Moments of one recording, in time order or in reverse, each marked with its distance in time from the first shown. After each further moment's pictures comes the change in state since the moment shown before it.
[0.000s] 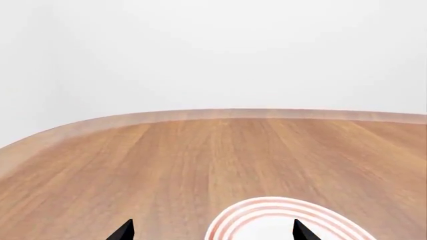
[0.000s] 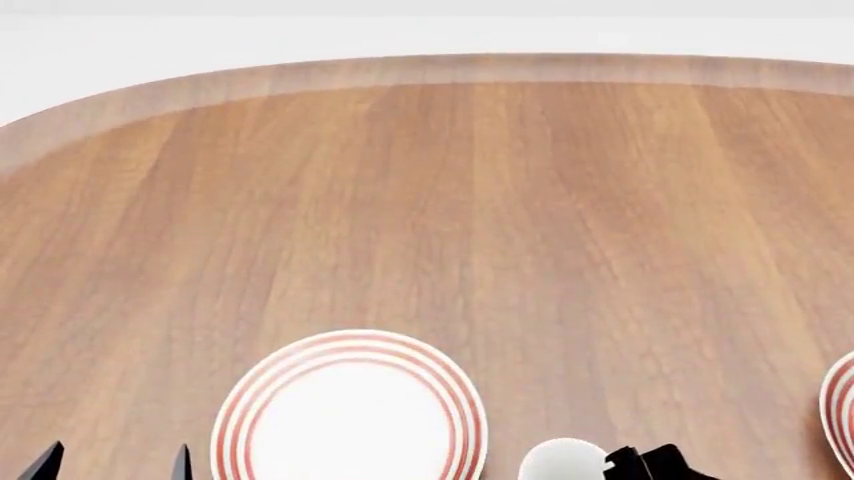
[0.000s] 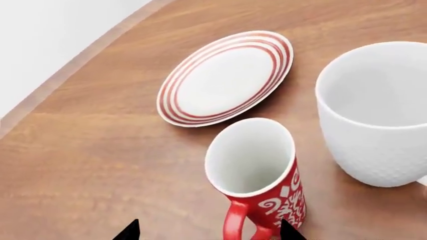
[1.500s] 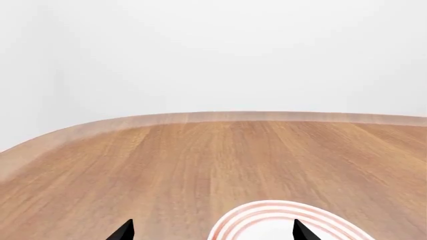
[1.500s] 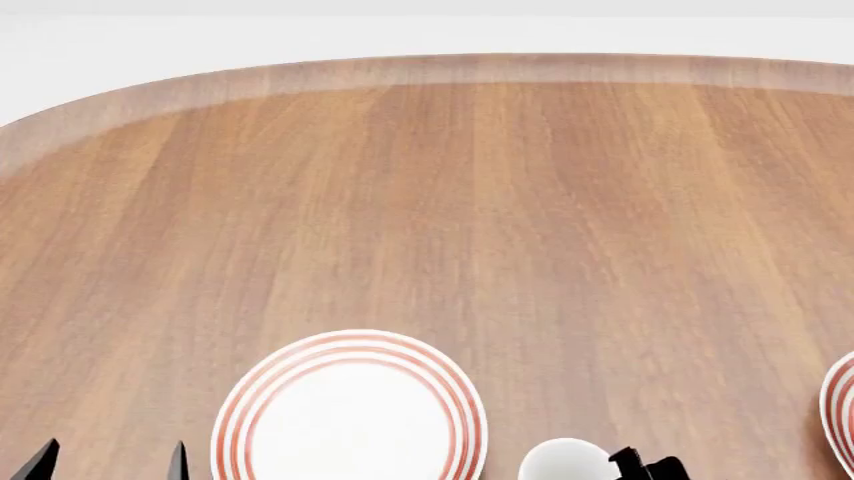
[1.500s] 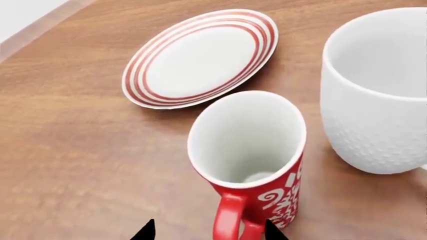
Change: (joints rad) left arm -0.008 -0.030 0.026 -0.003 -0.023 0.018 -0.034; right arm 0.188 0.007 -0.076 0.428 0.098 -0.143 0.006
